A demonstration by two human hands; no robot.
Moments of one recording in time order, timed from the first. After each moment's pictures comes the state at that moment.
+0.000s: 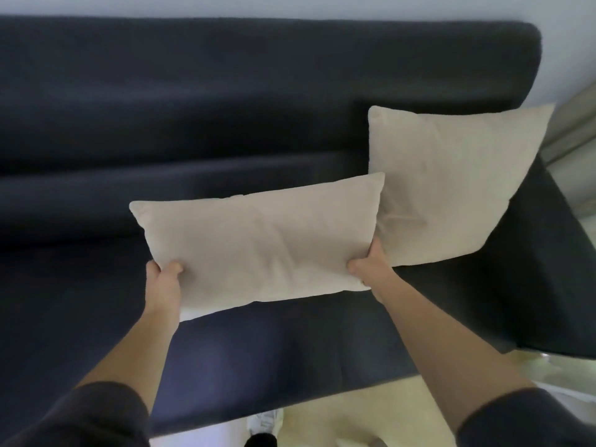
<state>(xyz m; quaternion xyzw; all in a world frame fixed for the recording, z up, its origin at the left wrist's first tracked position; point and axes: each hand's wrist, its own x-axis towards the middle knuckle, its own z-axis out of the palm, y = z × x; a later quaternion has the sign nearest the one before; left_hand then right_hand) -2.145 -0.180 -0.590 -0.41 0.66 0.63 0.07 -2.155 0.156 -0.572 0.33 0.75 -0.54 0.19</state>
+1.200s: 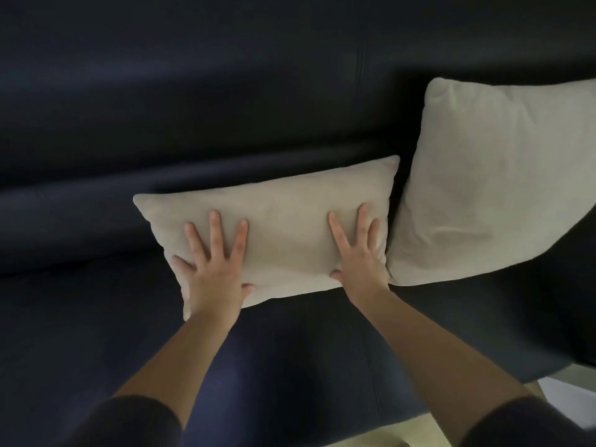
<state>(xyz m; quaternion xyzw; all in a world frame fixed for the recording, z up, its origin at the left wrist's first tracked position) -2.228 -0.144 -0.659 0.06 0.99 -0.04 0.11 -2.223 0.090 -0.655 0.07 0.98 -0.06 0.18</state>
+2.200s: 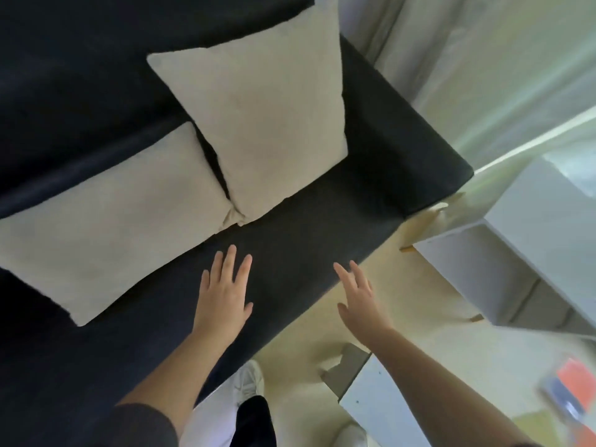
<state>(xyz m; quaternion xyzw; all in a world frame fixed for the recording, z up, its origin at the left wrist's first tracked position) -2.037 0.040 -0.594 0.35 0.92 -0.01 0.18 -1.880 0.253 -0.596 0.30 0.92 -0.21 0.17</state>
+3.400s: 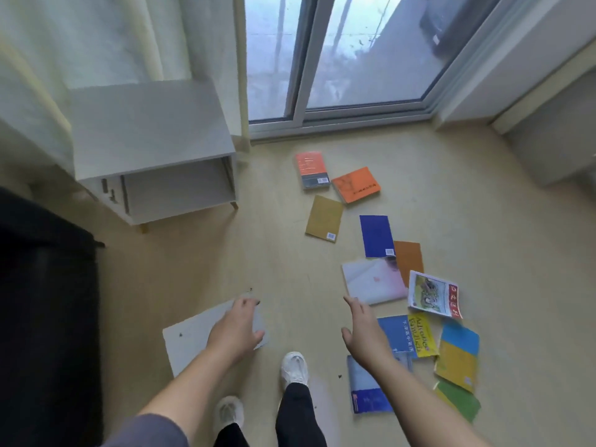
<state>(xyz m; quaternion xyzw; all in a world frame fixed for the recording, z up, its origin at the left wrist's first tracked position) -1.512 0.255 -0.531 0.71 0.58 -0.13 0.38 -1.261 0.181 -0.521 0.81 0.49 -0.33 0.04</state>
